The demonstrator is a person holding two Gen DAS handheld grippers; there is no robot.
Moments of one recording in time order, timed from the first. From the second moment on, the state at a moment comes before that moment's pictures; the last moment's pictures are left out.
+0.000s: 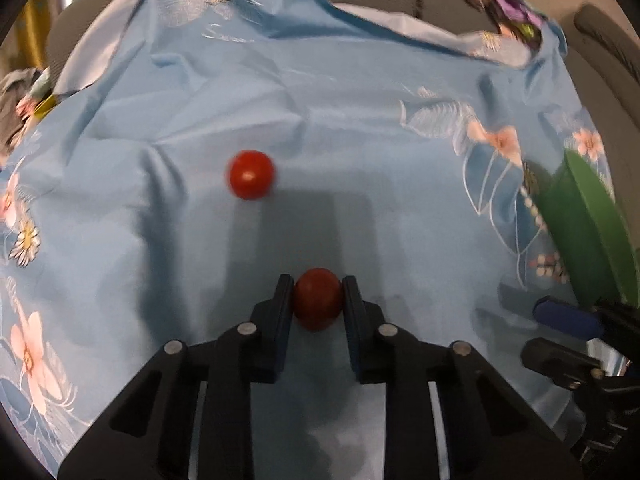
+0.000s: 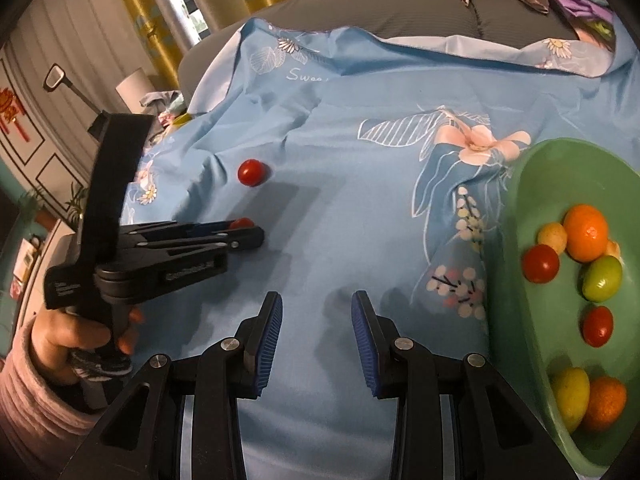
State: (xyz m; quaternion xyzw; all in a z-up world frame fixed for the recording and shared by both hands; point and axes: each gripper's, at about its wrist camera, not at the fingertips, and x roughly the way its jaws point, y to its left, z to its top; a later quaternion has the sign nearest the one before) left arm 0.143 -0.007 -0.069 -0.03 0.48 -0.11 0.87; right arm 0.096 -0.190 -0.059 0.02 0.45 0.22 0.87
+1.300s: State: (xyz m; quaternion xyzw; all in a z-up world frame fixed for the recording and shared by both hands) left arm 0.115 0.073 -0.036 -0.09 0.43 -0.08 0.90; right arm 0.220 -0.053 -0.081 -0.06 0.44 0.24 0.87
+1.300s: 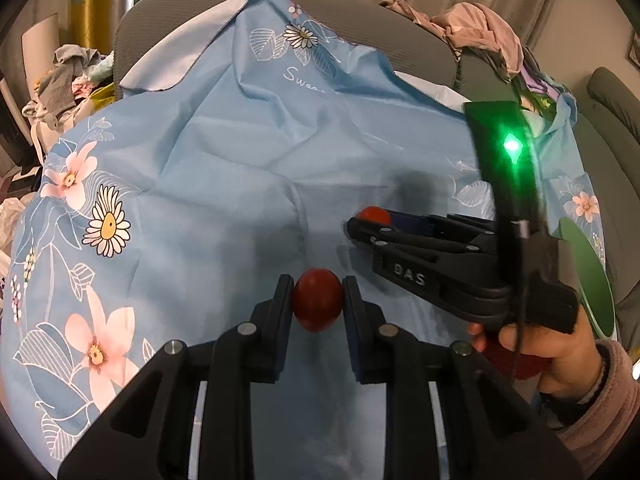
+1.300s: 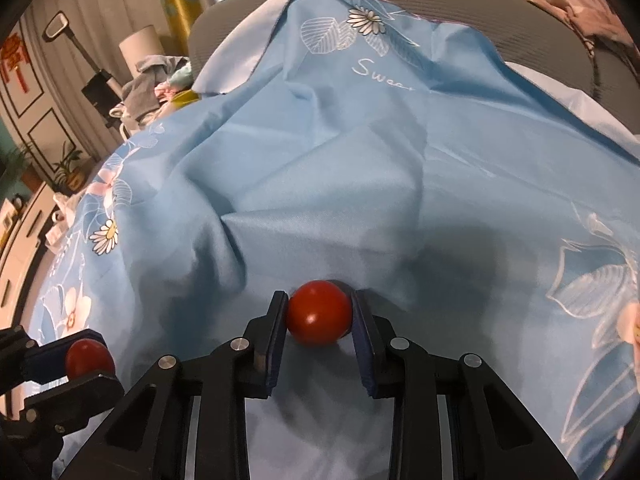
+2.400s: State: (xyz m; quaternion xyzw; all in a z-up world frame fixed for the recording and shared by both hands) left arm 0.048 -0.034 -0.001 -0.01 0.43 -0.15 0.89; right arm 0.061 -0.187 -0.001 -0.02 0.36 0.18 0.91
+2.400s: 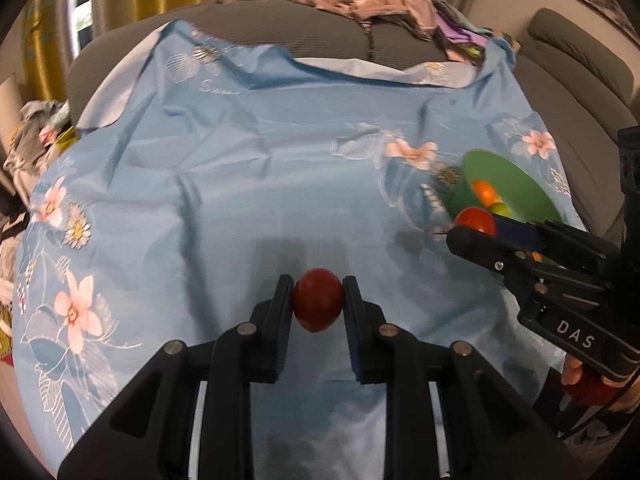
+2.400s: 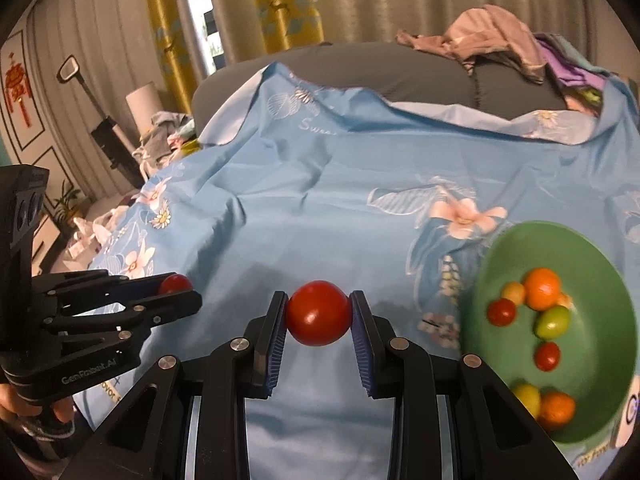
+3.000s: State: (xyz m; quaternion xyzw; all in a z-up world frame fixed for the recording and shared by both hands) left arm 0.094 -0.202 0.014 0.07 0.41 -0.29 0.86; right arm 0.044 -0.321 0.005 0.05 0.34 0.05 0.94
